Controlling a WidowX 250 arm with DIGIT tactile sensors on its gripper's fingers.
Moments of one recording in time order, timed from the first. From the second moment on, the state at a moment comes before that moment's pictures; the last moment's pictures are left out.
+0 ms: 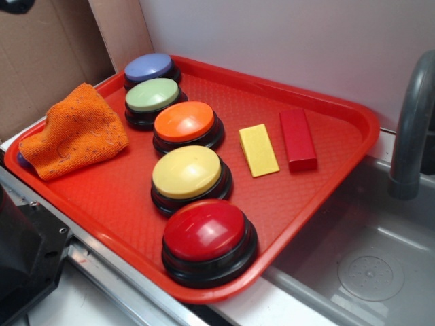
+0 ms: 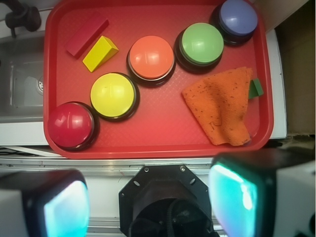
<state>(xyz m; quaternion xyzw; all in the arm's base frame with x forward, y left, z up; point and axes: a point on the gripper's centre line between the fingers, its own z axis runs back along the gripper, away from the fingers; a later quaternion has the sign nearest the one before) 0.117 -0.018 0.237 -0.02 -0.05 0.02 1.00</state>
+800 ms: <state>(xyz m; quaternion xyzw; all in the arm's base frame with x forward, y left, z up) 0.123 0.022 0.189 0.00 -0.06 0.08 0.99</state>
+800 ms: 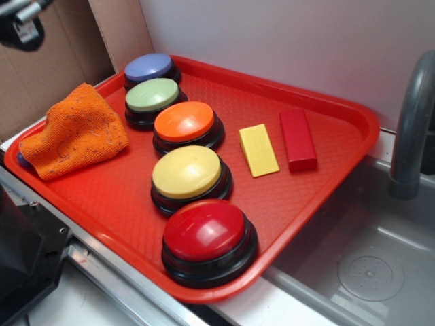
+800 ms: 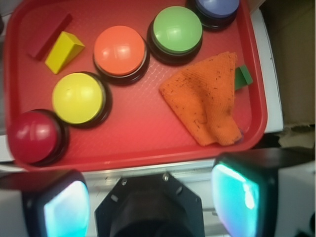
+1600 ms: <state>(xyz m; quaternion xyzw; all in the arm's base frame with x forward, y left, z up) 0.134 0.093 0.100 0.02 -0.10 0.15 0.98</state>
